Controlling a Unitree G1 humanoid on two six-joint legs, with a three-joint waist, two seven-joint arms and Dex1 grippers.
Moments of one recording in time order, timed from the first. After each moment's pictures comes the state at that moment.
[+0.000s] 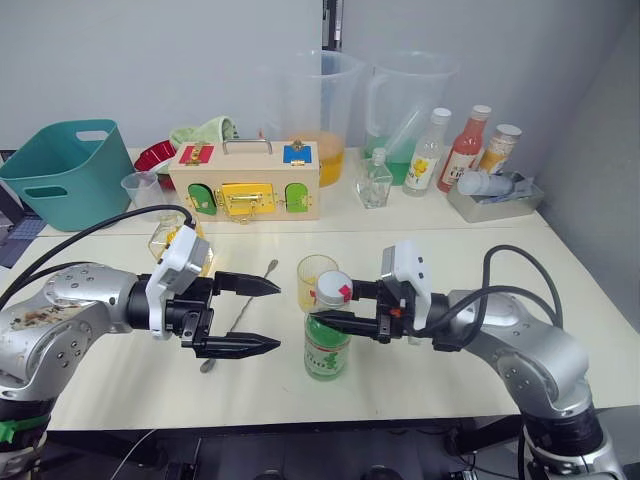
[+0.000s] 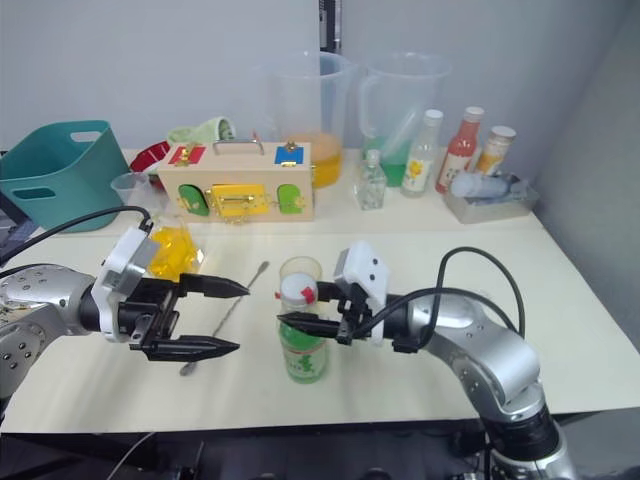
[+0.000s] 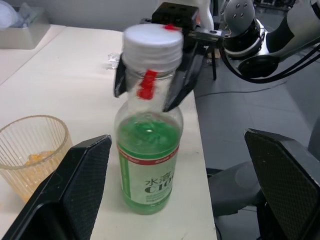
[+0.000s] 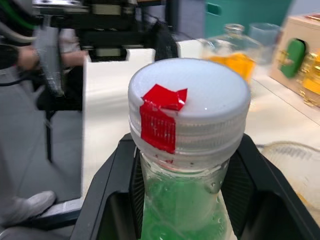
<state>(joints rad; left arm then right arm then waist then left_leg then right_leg) -0.41 0.98 0.13 -0.38 -0.88 0.68 -1.24 -0.49 -0.50 0.10 -0.62 0.62 0.82 0.73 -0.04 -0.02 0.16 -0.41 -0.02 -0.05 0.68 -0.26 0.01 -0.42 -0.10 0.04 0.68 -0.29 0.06</state>
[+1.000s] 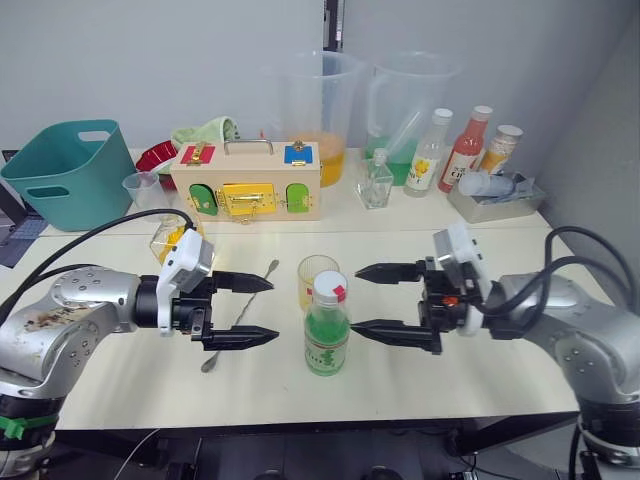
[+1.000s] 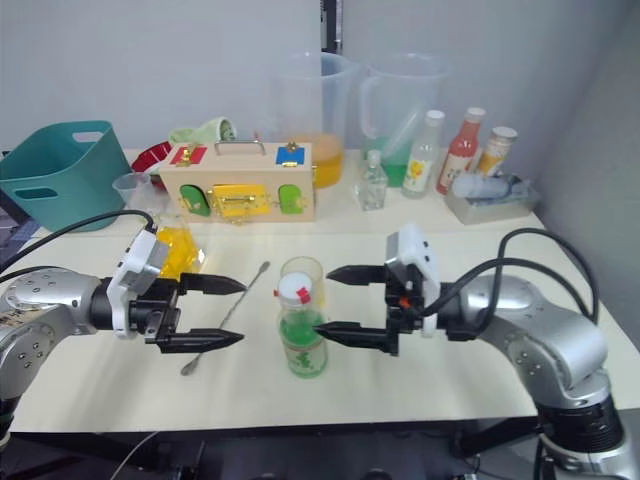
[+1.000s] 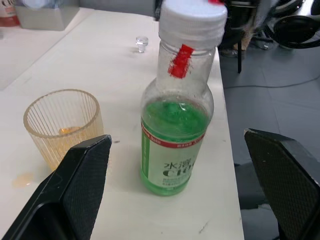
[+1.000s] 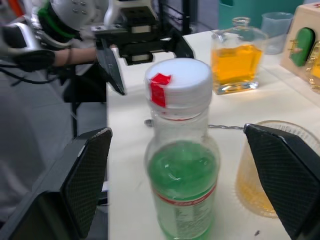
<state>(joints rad) -0.42 0.91 0.11 -0.36 -0.78 0.70 -1.14 -0.51 -0.78 -0.10 -0.52 0.92 0.86 0.98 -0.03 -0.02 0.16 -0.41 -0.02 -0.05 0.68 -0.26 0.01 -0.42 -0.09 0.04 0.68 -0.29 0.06</state>
